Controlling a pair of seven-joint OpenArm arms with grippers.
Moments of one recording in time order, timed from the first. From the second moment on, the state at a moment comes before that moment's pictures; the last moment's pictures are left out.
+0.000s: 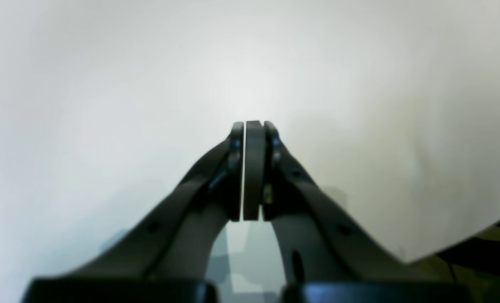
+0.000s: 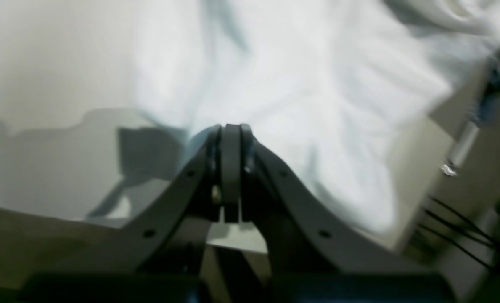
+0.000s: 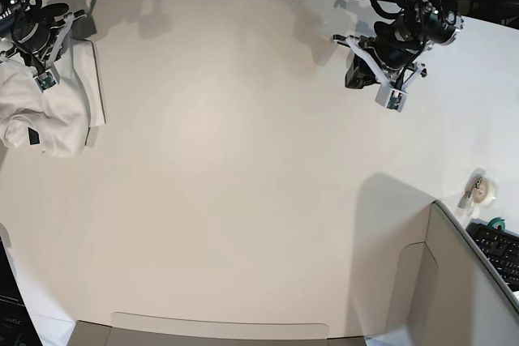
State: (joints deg) left arm 22.5 -11.6 -12.5 117.7 -32.9 -19.4 59.2; right arm -24.4 22.5 32.5 118.7 23.3 38.6 -72.7
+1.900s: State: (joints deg) left arm 55.7 -21.9 -7.1 107.3 -40.2 -19.4 53.3; right arm -50.1 19.7 -10.7 100.0 3.6 28.4 -56.0
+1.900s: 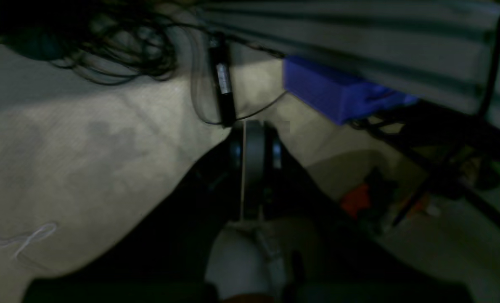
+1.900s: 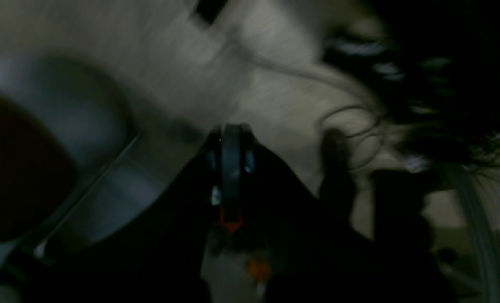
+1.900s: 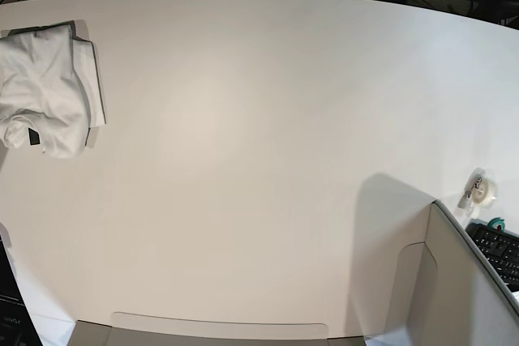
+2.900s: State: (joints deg) left arm 9.8 -7.9 33.7 10.0 -40.1 -10.6 -0.8; right arm -6.2 3.4 -11.2 8.5 2.9 13.0 -7.9
